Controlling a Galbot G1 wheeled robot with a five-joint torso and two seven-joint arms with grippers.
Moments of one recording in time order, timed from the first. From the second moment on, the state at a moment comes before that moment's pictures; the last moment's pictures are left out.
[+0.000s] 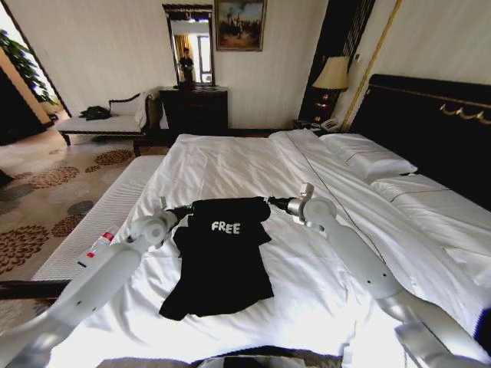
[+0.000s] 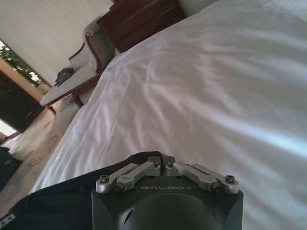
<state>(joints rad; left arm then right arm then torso) 0.50 -0.89 0.07 -1.58 -1.26 0.44 -0.36 -0.45 1.03 0.03 1.53 1.49 -0.60 0.45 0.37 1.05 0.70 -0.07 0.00</state>
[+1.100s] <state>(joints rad) -0.01 -1.51 0.04 -0.48 -0.79 0.35 -0.21 -0.10 1.41 -0.02 0.64 1.01 -0.30 0.15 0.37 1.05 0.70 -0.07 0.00</state>
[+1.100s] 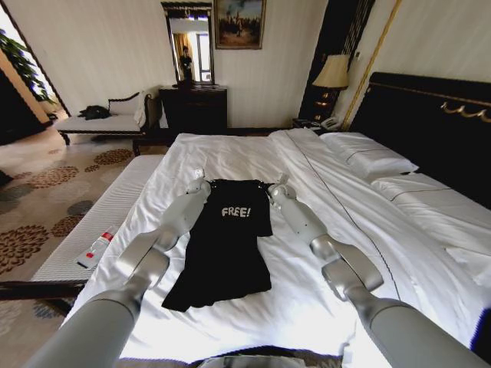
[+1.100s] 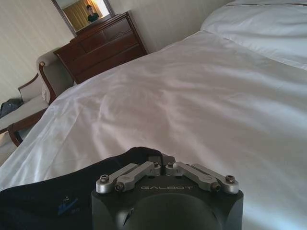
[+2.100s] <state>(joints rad) 0.02 -1.52 0.03 -0.45 -0.74 0.42 -0.26 -0.13 1.43 -0.01 0.62 0.97 -0.33 0.09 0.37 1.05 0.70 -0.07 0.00</state>
